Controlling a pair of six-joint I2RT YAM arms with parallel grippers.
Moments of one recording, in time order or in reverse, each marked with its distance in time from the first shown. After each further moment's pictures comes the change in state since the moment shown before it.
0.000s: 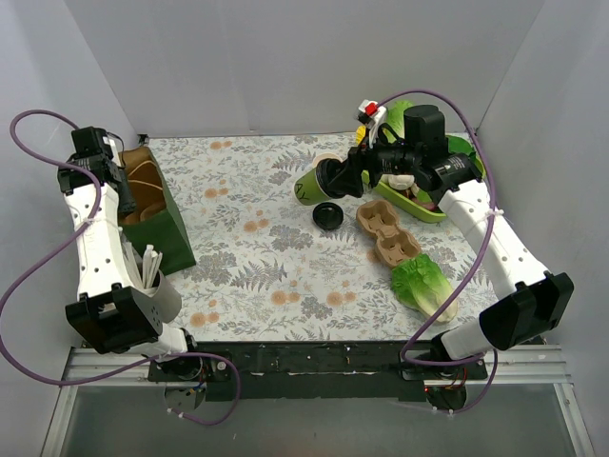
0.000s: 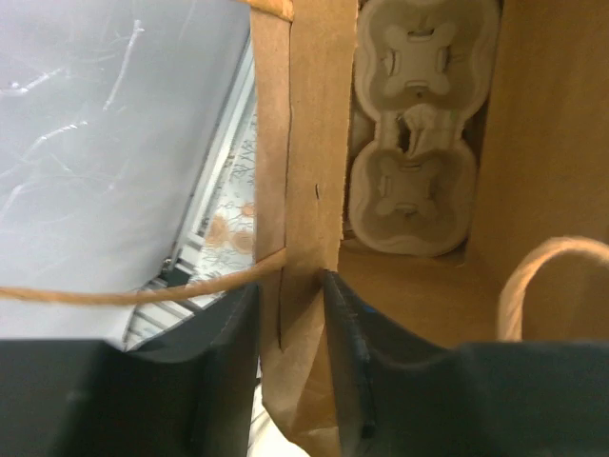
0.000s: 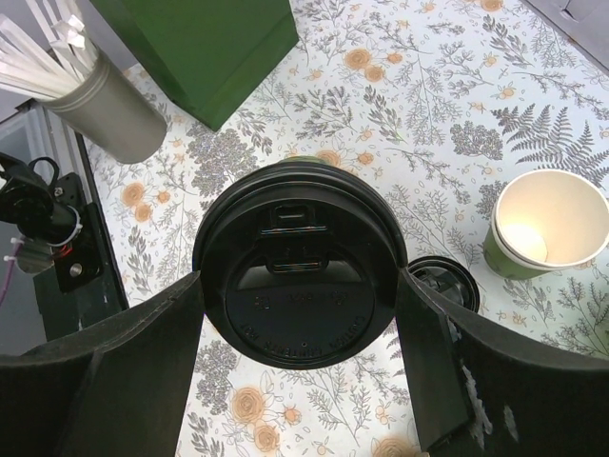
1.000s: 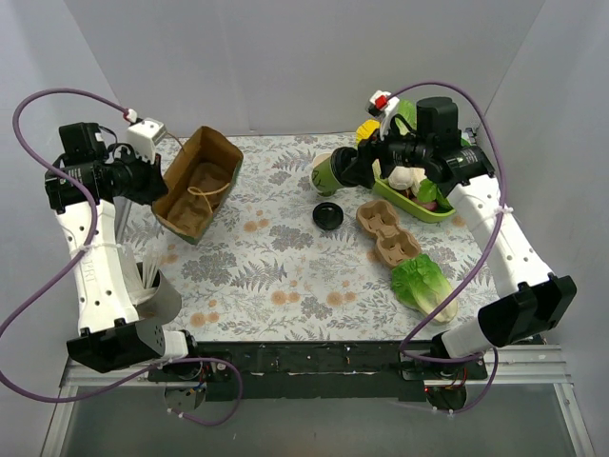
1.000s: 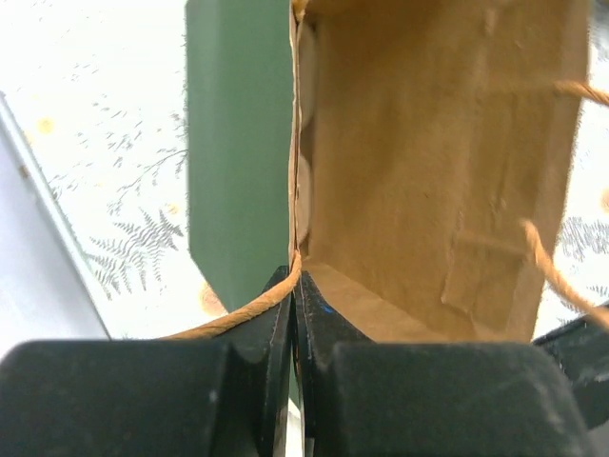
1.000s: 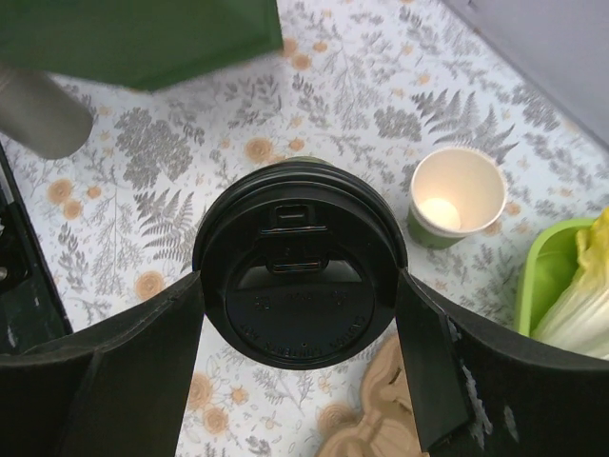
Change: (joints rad) left arm -0.040 -0.098 0.130 -0.045 0.777 0.485; right arm -0.055 -0.002 0.039 -0.089 0.085 -0.103
